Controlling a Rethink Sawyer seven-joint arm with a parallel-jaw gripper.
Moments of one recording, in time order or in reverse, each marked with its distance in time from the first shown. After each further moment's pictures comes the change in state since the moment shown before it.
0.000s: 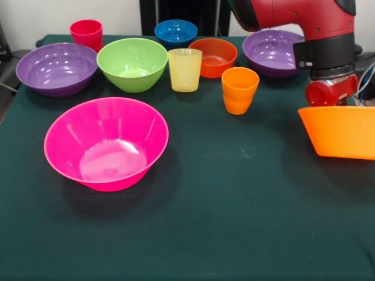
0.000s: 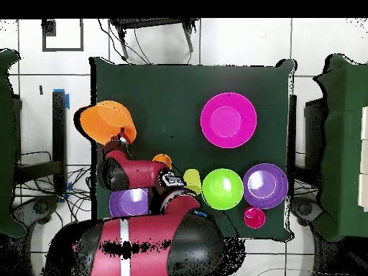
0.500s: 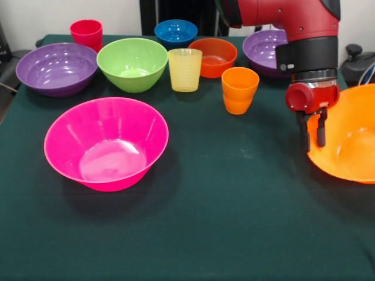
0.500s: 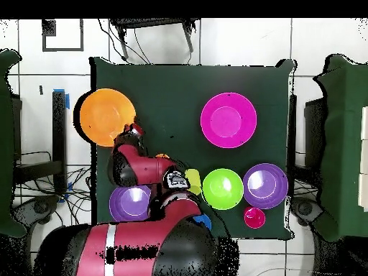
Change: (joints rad) arm 0.020 -0.007 -0.106 -0.067 0.000 -0.101 0.000
